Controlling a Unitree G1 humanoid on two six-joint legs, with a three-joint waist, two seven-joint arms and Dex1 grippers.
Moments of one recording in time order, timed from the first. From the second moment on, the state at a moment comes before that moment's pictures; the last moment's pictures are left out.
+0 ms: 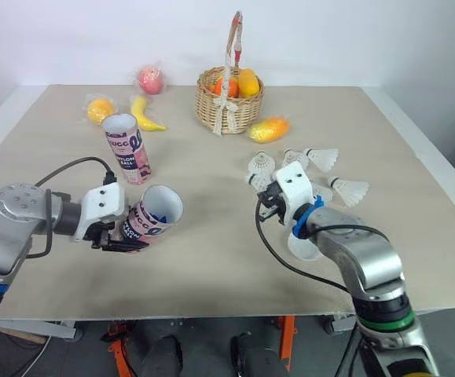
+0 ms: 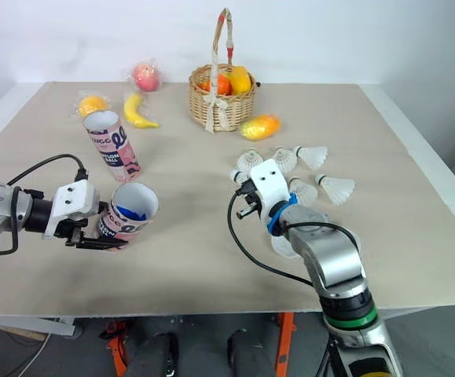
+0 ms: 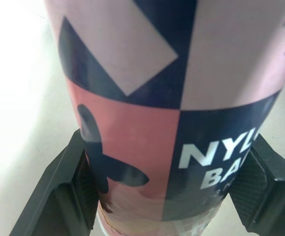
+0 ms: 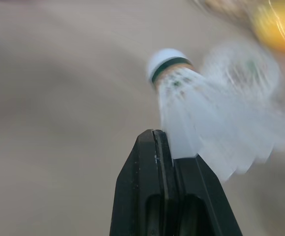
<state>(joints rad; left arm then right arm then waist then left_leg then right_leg) -0.40 1.00 -0.04 -0.14 -0.28 0.38 -1.32 -0.47 -0.52 0.15 -0.50 0.25 0.87 0.47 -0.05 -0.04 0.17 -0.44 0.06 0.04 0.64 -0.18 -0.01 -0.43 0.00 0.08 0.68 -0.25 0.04</state>
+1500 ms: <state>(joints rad) -0.41 1.00 -0.07 -0.17 -0.28 0.42 -1.31 -0.93 -0.42 0.19 -0.03 0.18 0.59 0.87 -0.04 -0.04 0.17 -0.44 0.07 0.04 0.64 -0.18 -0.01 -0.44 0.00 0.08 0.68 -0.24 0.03</state>
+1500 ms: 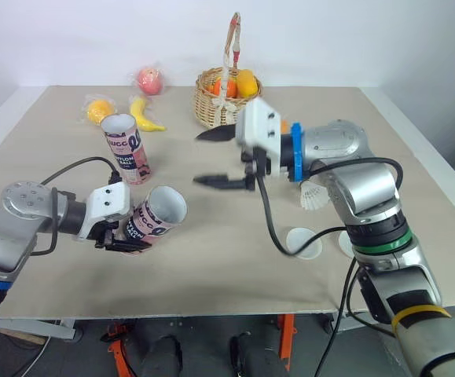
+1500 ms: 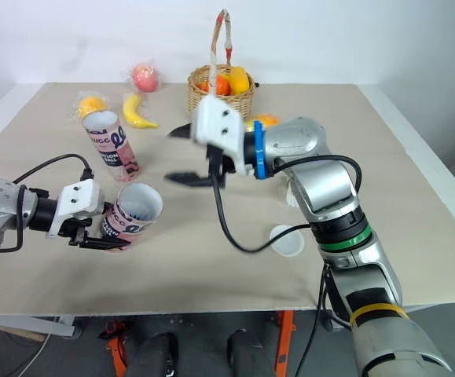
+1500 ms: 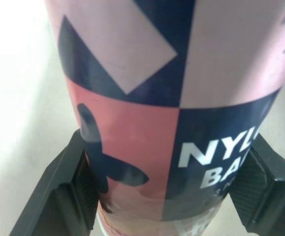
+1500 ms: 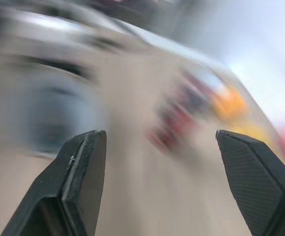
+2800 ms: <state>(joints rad) -0.35 1.01 -0.02 -0.23 -0.30 0.46 -1.27 -1.13 -0.02 0.00 0.96 -0.04 0.43 -0.05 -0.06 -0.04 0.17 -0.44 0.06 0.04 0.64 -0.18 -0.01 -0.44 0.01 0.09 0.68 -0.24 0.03</state>
